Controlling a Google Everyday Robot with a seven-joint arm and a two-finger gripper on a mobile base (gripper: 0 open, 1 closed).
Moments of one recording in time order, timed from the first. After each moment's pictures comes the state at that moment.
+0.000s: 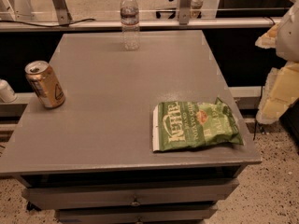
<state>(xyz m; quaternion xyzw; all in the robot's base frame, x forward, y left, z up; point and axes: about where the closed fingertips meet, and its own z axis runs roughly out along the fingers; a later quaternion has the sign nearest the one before) 0.438 -0.217 0.976 -0.60 0.78 -0.03 0.16</state>
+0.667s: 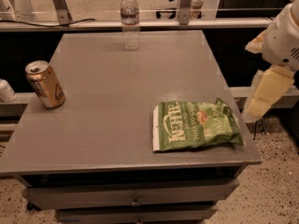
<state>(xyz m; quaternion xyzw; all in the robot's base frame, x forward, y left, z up) 0.457 -0.206 0.956 -0.59 0.79 -0.01 0.17</state>
